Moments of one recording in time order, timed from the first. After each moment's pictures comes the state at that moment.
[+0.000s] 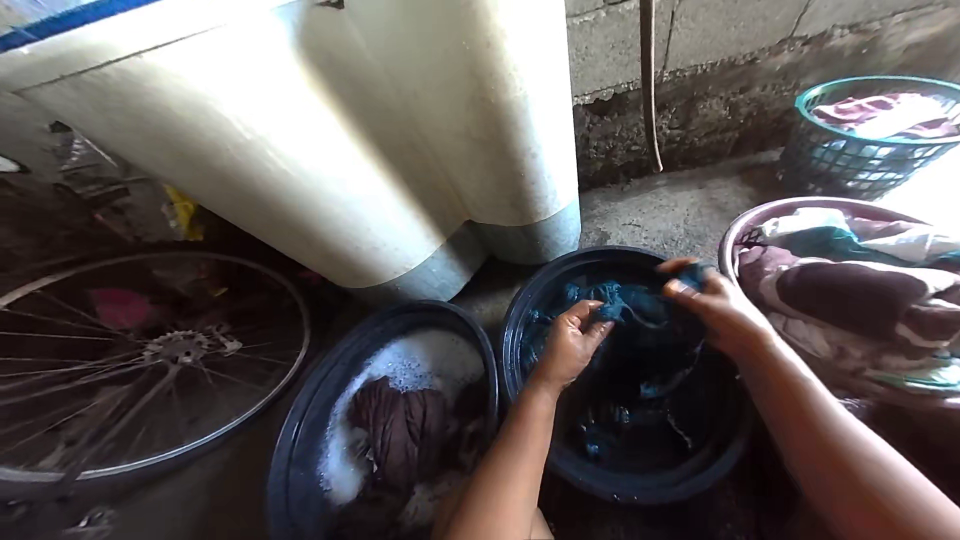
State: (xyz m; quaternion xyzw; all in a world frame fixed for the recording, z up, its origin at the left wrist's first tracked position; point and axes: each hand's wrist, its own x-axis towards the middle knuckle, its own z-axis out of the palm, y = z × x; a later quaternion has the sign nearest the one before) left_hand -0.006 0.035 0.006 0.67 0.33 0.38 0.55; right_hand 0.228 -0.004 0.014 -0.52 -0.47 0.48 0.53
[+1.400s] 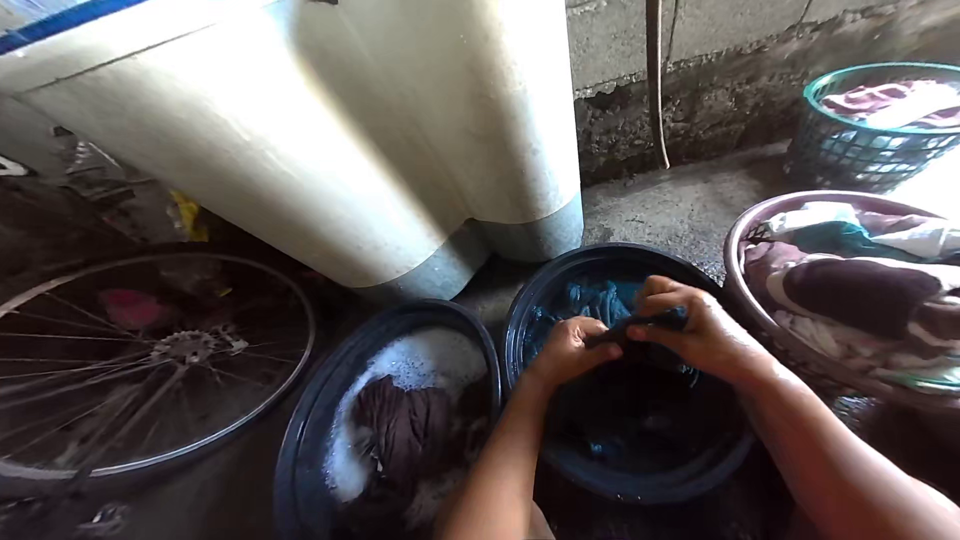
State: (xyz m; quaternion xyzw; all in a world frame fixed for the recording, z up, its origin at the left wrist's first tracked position) left_hand -0.030 0.057 -0.021 0.82 0.26 0.25 0.44; right_hand 0.194 -0.019 0.045 -0.40 -0.70 0.31 0.51
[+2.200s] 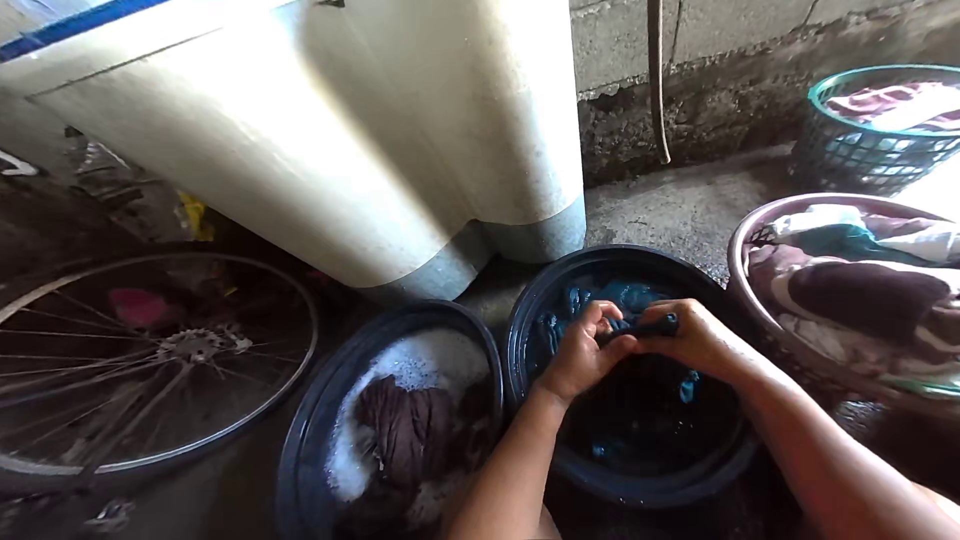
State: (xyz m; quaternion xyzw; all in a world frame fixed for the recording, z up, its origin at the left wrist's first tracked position) left_hand -0.009 0.037 -0.007 0.78 0.22 0.38 0.44; right_hand 0.197 -0.015 0.031 -0.50 -0.71 0.33 0.37
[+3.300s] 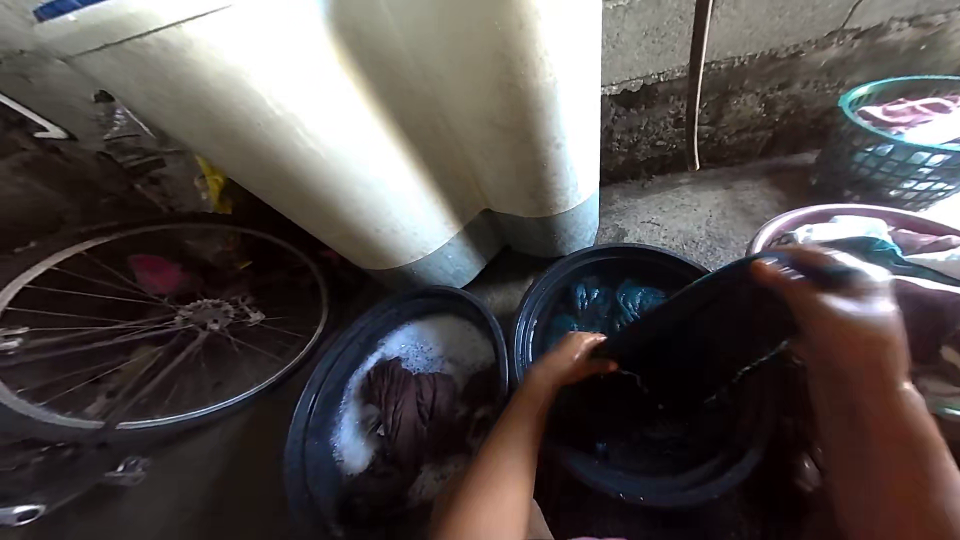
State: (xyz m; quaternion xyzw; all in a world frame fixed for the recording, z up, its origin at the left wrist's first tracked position) left_hand -0.042 0.064 -0.036 0.86 0.34 0.01 0.39; right_hand 0.234 -0.034 0.067 -0.48 -0.48 0.23 0.70
